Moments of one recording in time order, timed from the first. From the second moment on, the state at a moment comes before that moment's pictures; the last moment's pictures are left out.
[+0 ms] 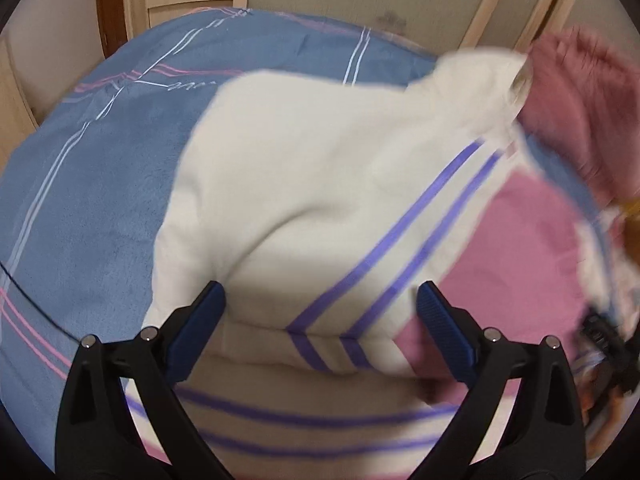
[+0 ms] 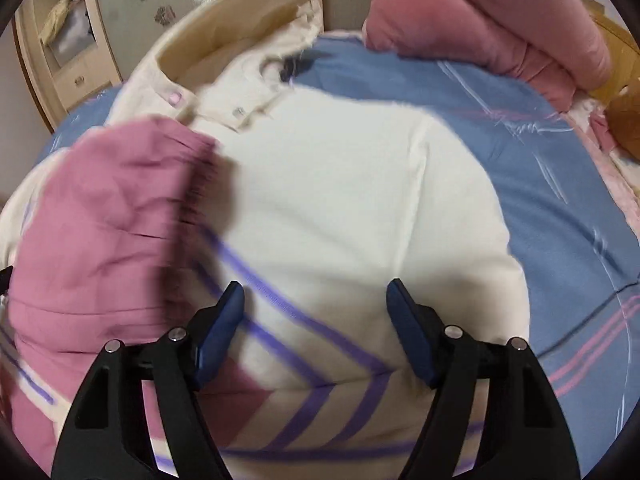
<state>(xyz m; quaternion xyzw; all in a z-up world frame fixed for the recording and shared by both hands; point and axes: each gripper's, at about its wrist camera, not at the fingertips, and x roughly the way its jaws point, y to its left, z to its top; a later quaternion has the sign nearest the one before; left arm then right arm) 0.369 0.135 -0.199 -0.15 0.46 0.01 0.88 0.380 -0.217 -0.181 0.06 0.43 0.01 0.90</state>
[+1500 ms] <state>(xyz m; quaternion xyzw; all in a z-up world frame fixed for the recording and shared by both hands) 0.267 0.183 -0.207 -0.26 0.40 0.00 0.88 0.380 -0.193 -0.112 0.19 0.39 0.14 0.89</state>
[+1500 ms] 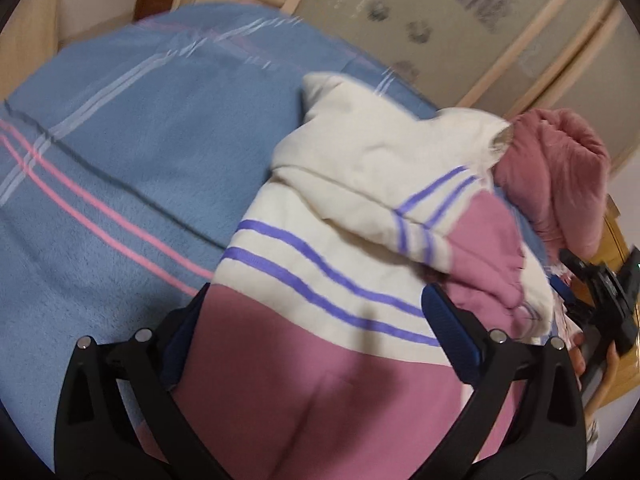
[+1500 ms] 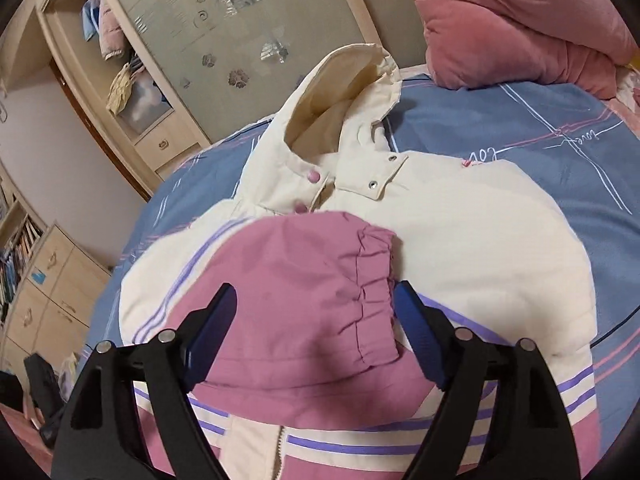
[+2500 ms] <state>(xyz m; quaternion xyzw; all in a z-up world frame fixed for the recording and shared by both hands) 0.116 0.172 -0.204 -0.25 0.39 -0.05 0.88 0.384 0.116 -0.167 0.15 0.55 0.38 0.72</state>
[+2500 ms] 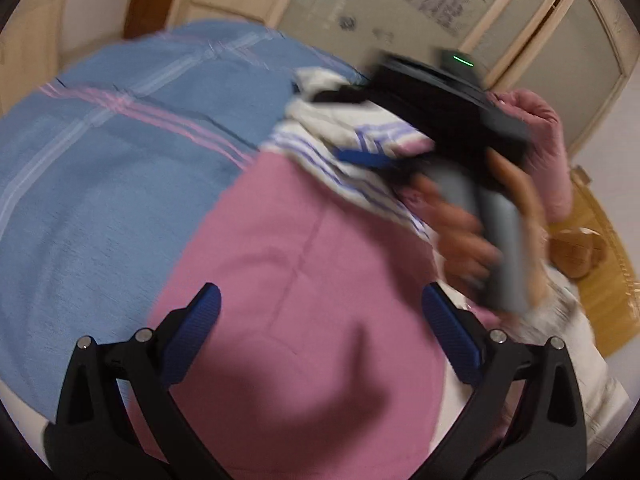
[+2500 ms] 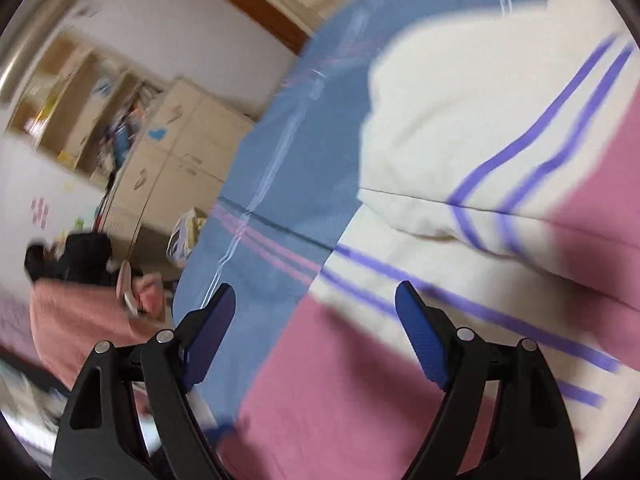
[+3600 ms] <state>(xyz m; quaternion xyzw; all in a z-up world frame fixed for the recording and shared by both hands) 0.119 0.180 -0.215 -0.27 0.39 -0.06 0.88 0.440 0.042 -0.131 0.20 0.47 0.34 0.79</state>
